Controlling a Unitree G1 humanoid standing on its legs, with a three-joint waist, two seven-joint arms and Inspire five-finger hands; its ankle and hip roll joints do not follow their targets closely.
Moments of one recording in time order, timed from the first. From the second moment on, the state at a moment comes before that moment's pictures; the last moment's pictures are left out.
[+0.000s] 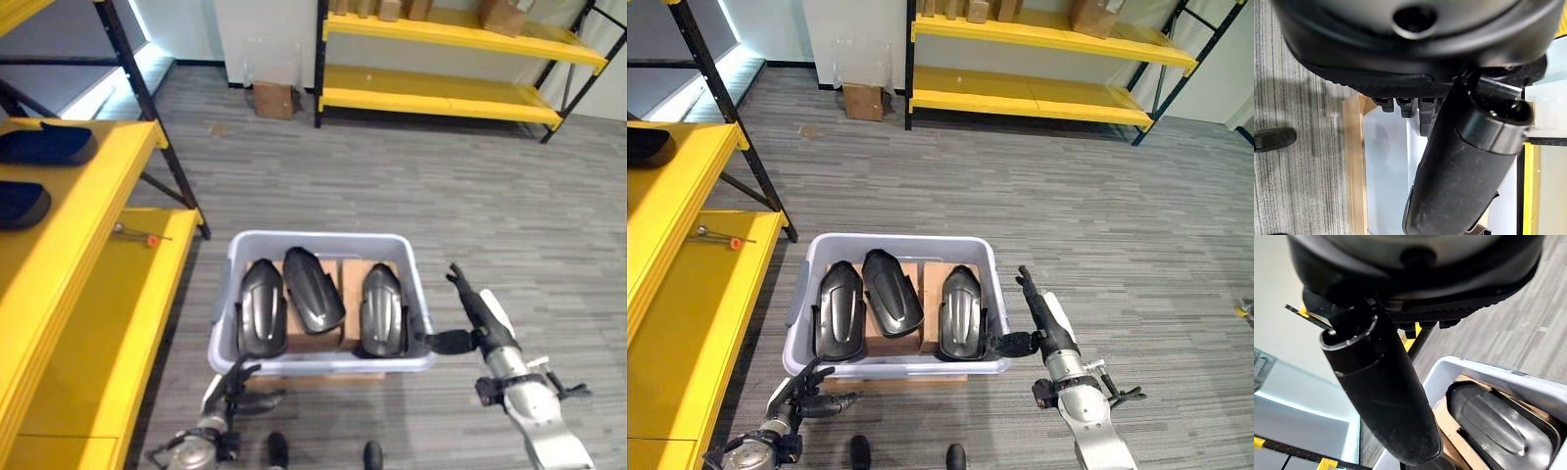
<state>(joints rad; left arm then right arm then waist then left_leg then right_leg) 0.22 0.36 -0.14 0.37 -0.31 0.03 0.03 0.14 -0.49 0.04 -0.09 -0.03 0.02 -0.02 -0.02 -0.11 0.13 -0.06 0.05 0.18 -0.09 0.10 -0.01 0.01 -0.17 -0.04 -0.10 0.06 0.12</state>
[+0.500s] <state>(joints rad) 0.16 0.37 -0.22 0.36 -0.33 0.02 0.03 -0.15 -0.52 0.13 0.21 0.01 0.03 -0.09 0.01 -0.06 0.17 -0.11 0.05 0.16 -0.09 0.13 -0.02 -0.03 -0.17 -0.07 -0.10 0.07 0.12</state>
